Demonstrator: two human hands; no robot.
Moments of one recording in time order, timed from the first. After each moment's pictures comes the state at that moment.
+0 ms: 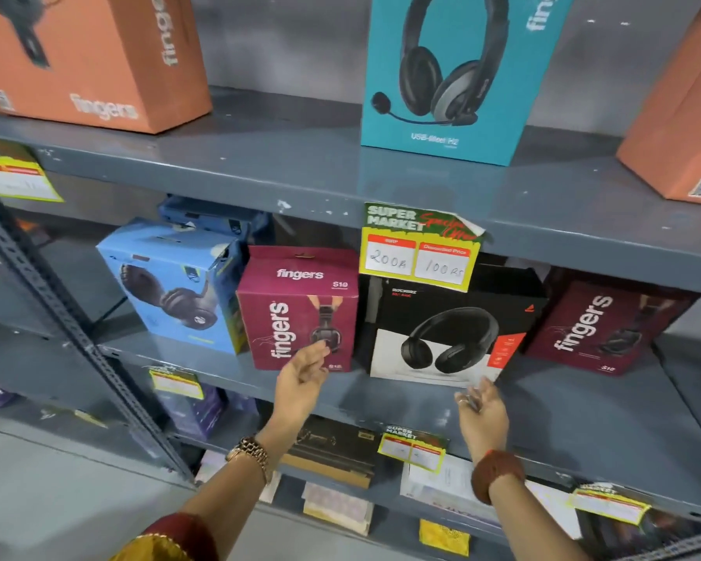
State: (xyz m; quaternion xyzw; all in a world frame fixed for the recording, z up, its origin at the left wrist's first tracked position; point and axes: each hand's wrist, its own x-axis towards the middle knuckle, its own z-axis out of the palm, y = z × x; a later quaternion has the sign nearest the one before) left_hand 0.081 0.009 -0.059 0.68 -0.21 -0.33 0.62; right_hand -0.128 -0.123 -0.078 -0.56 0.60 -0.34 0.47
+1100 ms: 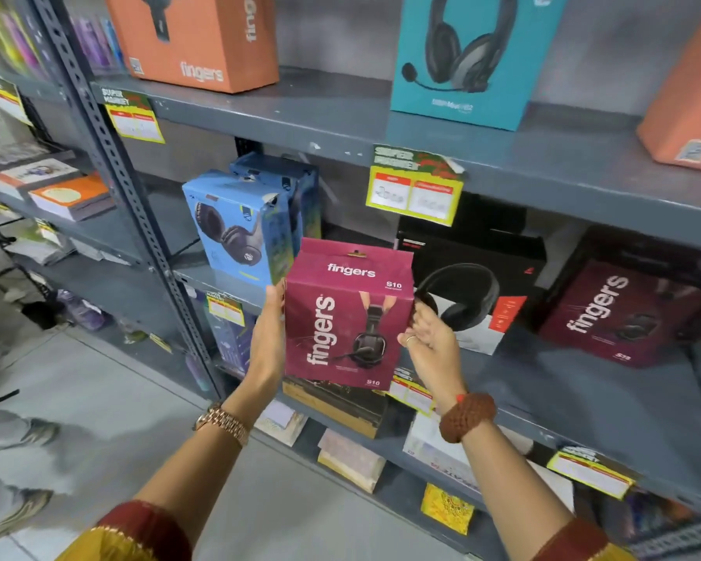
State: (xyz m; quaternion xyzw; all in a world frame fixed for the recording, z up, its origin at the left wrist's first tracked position) left_hand -0.001 0.103 0.014 0.66 -0.18 -0.19 0.71; right_hand -0.133 -0.040 0.010 -0.72 0.27 -0.27 0.58
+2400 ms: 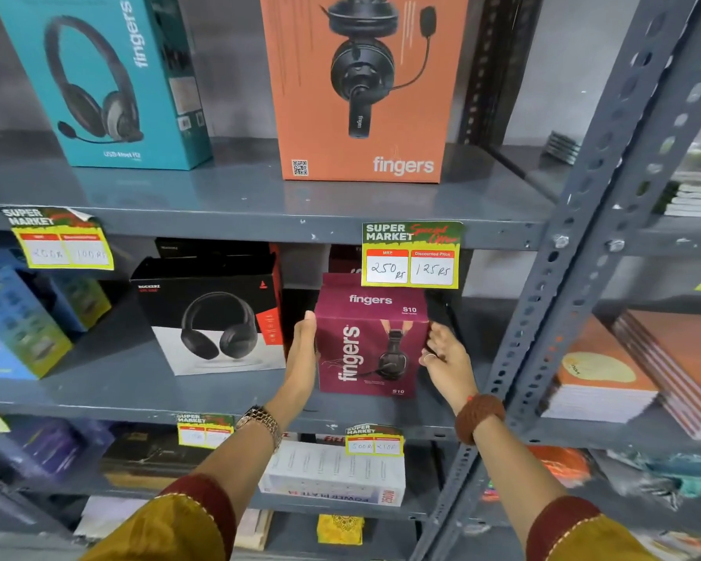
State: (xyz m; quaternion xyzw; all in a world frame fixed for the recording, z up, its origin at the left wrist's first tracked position) left_hand -0.247 -0.170 -0.003 0.62 -0.27 -0.38 0.63; right_hand -0.431 -0.253 -0.003 -0.62 0.46 -0.36 0.52
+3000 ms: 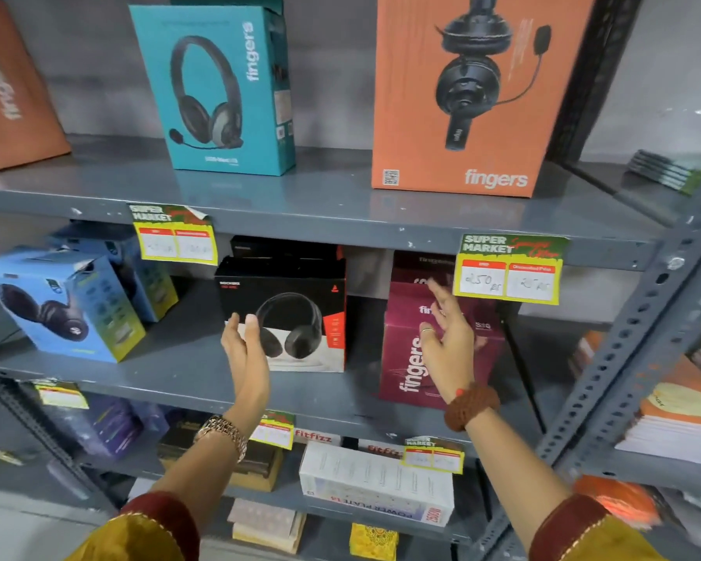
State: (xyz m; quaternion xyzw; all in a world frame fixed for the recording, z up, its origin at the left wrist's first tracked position) left_hand -0.130 -0.080 0.000 0.67 -0.15 -0.13 0.72; right_hand -0.332 -0.203 0.038 -0.69 0.33 -0.48 0.43
